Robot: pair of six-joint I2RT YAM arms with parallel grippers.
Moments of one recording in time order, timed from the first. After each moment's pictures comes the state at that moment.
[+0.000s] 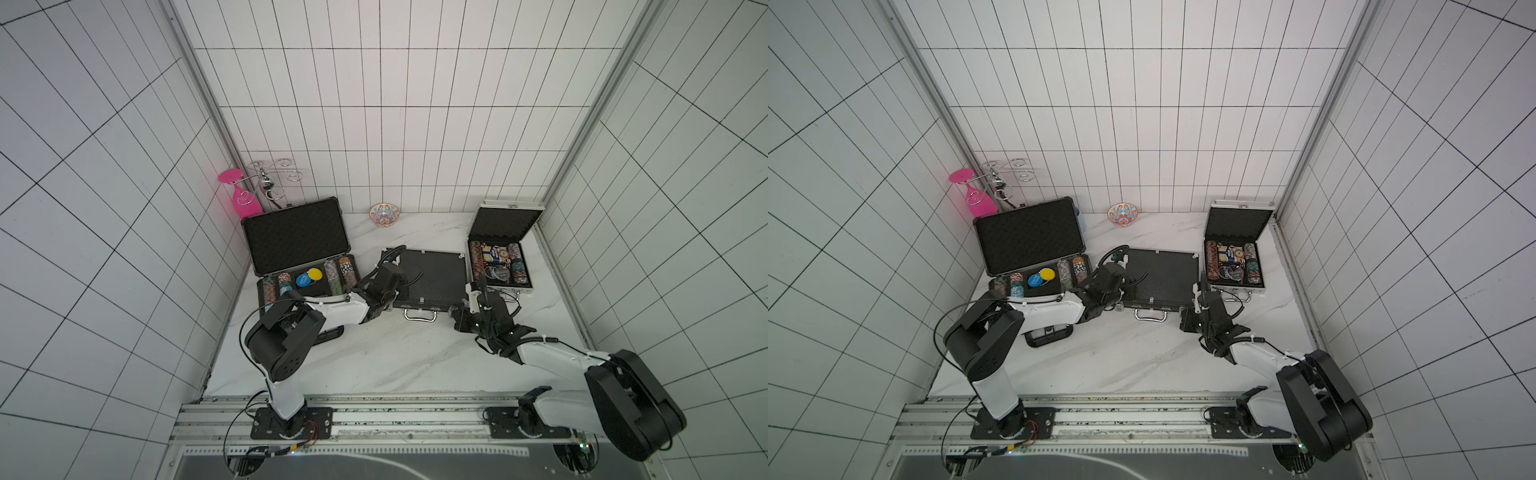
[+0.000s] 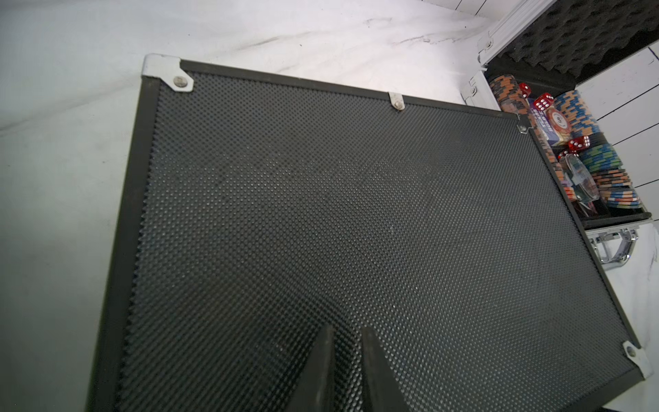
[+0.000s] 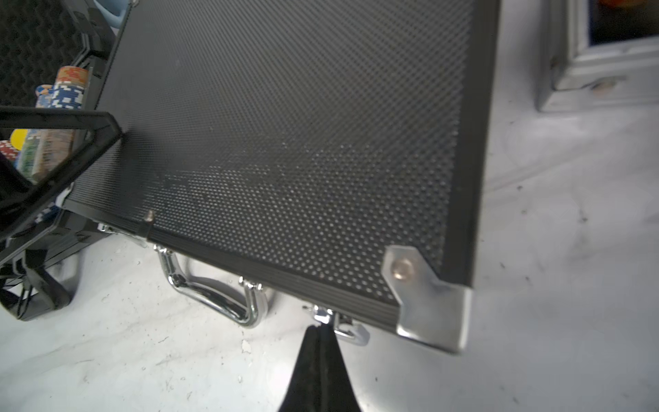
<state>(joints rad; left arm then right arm) -0.71 1.78 0.96 0.14 -0.11 -0.54 0.44 1.26 0.36 0.20 -0.08 0.55</state>
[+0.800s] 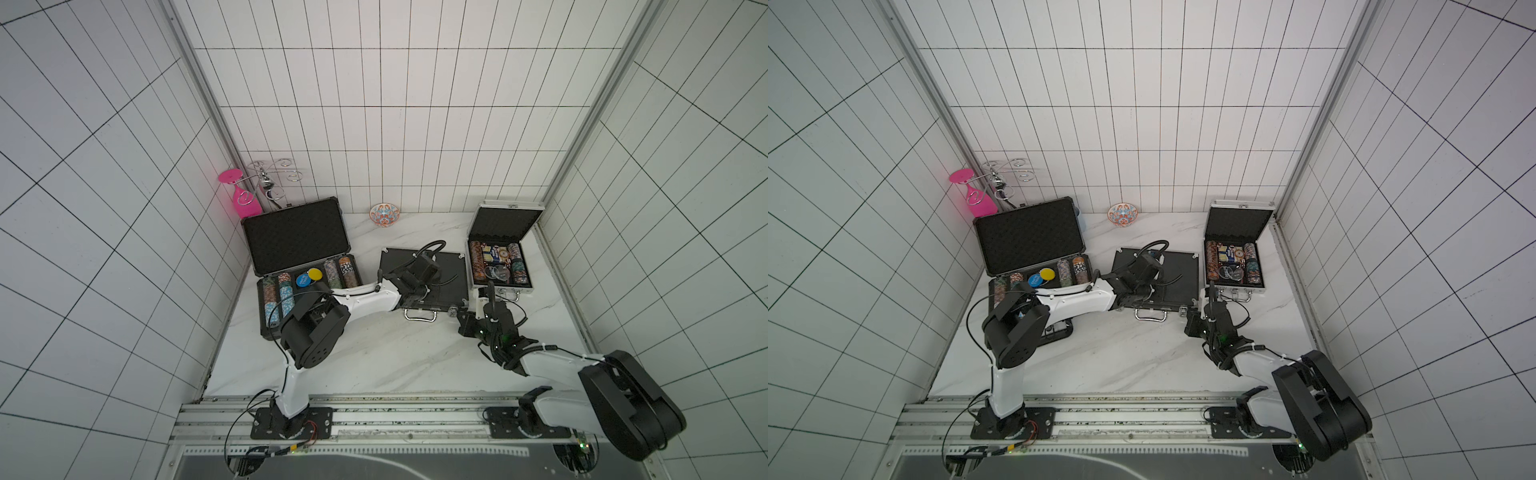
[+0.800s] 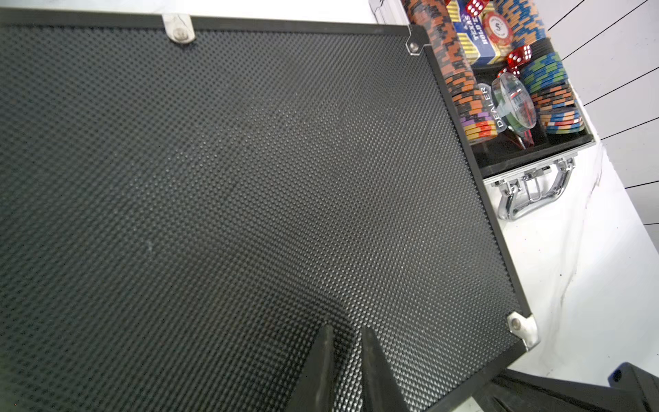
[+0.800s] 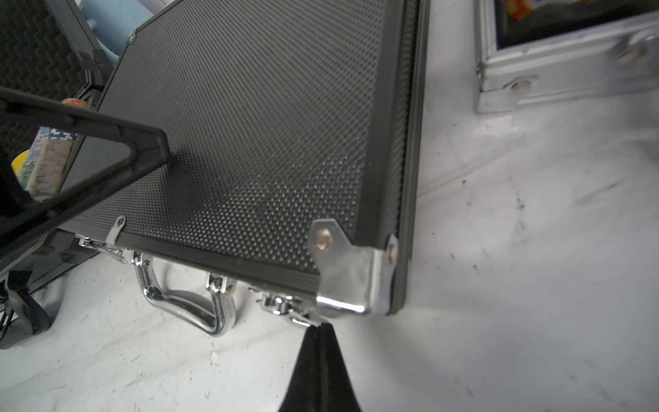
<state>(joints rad) -0.84 1.98 1.35 -0.17 -0.02 -0.53 0.42 1.26 0.23 0.43 -0.06 0.57</state>
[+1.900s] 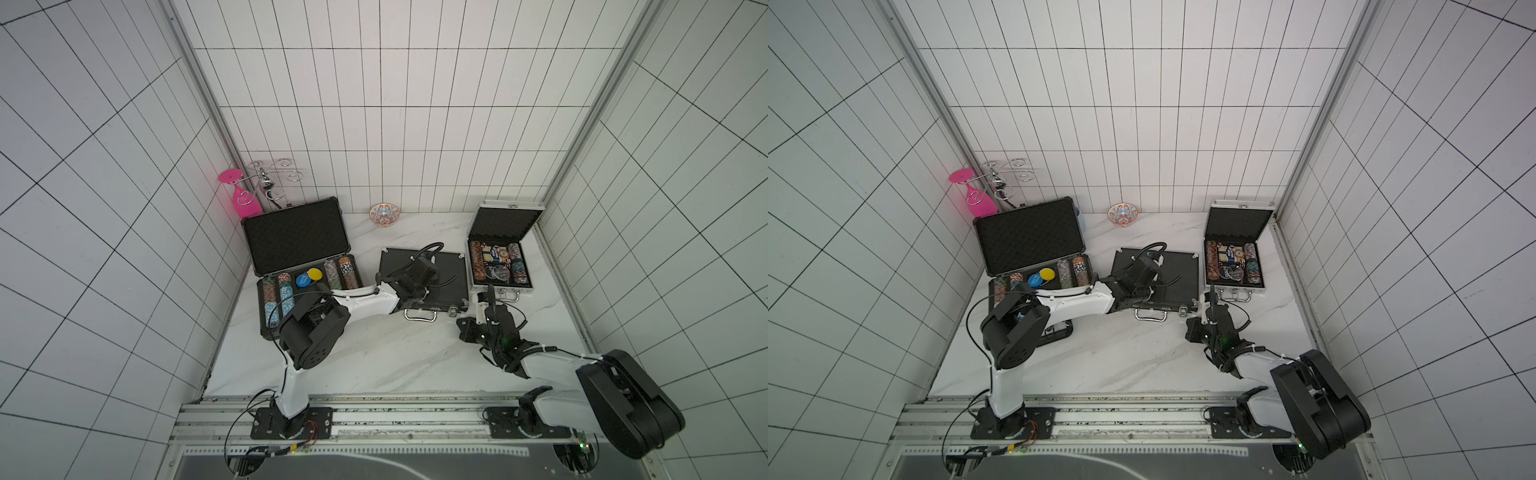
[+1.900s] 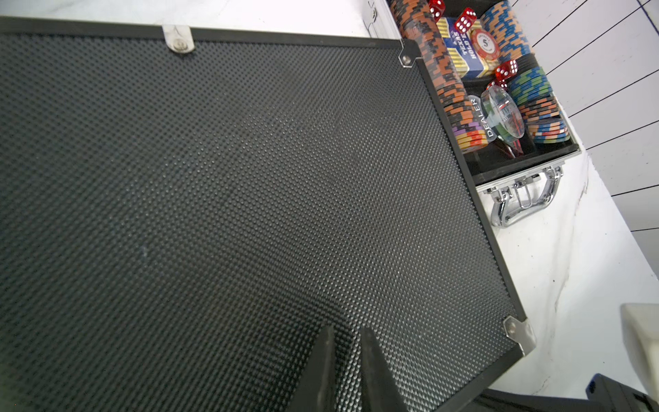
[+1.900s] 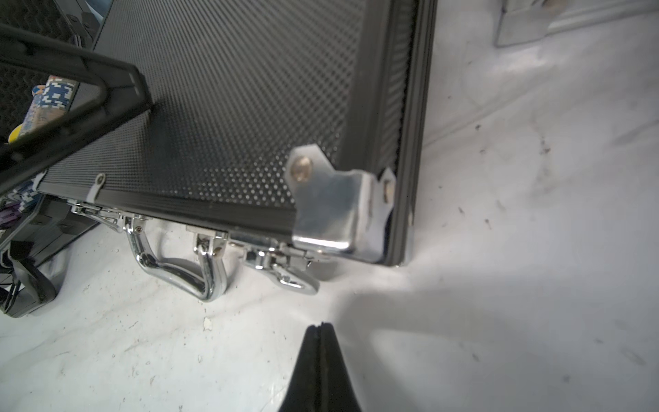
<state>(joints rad) -0.84 1.97 1.31 -0.09 -0.02 -0.53 0.41 1.28 0.20 0.43 -0.15 0.57</state>
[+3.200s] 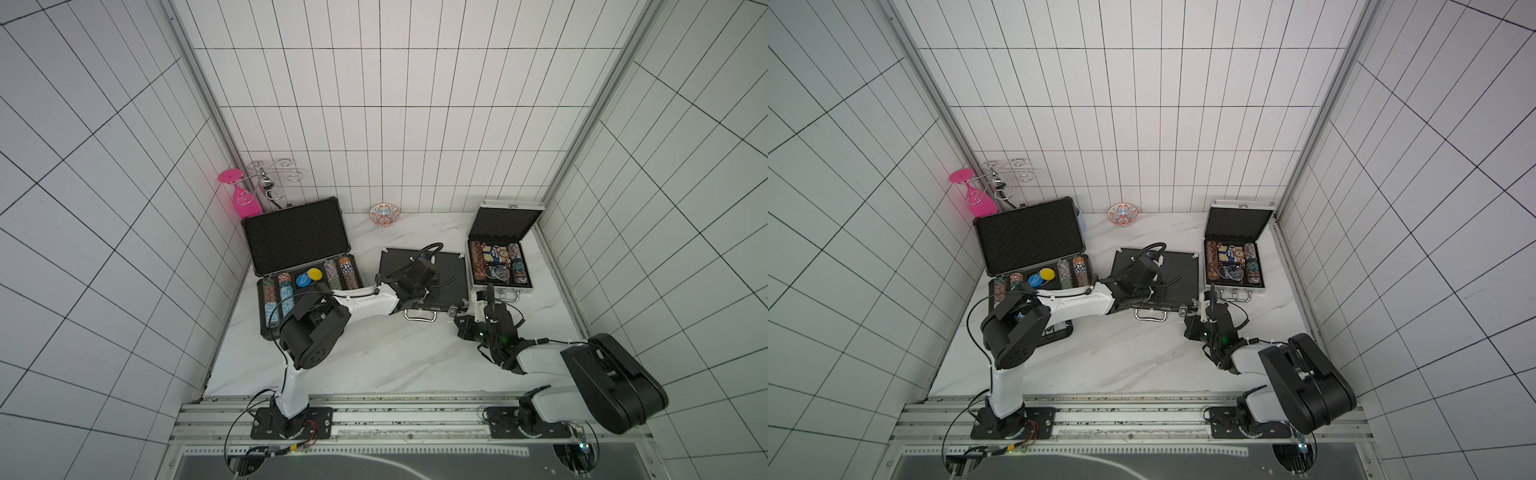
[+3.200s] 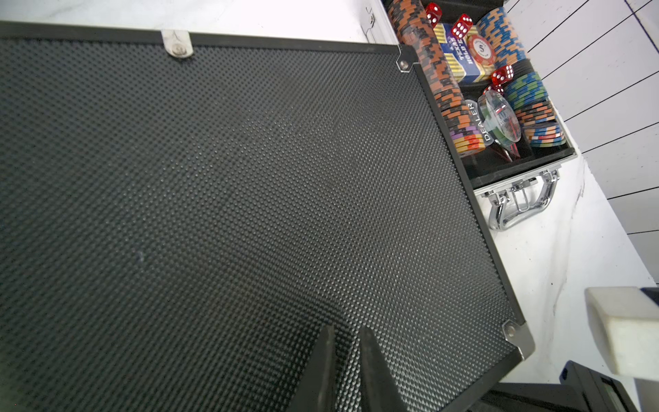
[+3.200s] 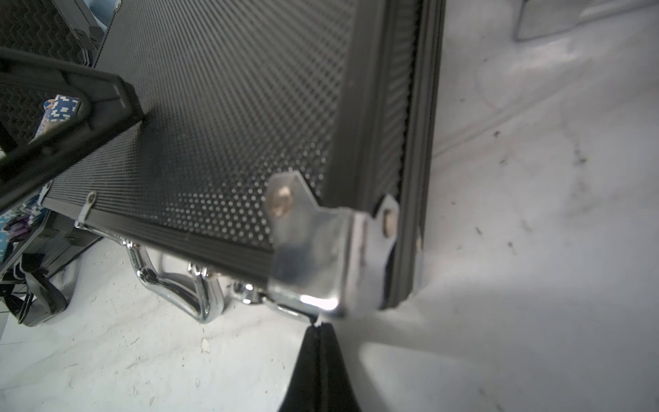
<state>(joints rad) -0.84 1.97 1.29 -0.07 -0.02 -0.53 0.38 1.39 0.20 0.56 -0.18 0.59</state>
